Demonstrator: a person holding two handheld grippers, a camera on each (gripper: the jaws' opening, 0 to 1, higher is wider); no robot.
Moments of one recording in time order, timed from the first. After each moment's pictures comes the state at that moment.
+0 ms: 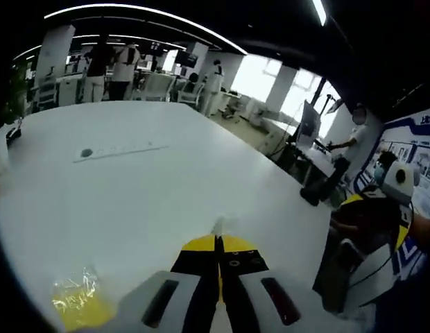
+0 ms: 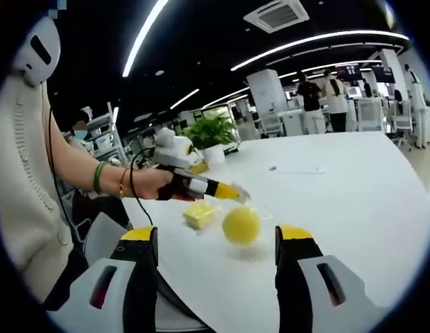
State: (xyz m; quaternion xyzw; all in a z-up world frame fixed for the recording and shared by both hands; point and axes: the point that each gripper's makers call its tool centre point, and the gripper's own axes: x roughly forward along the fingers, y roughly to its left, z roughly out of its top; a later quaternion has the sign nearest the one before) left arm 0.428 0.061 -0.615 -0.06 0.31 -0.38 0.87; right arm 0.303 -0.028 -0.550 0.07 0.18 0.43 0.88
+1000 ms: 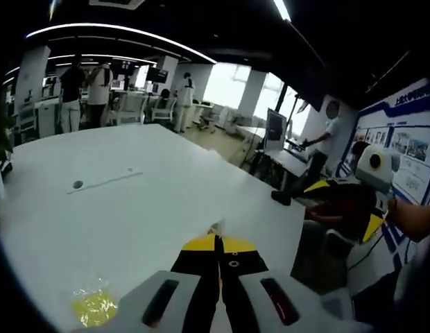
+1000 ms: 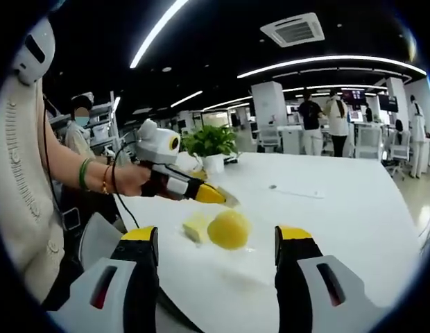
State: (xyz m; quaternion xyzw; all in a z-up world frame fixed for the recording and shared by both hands) left arm 0.392 0.086 -0.540 -0.05 0.25 -0.43 0.87; right arm 0.302 0.002 -0.513 0.01 0.14 0.42 0.90
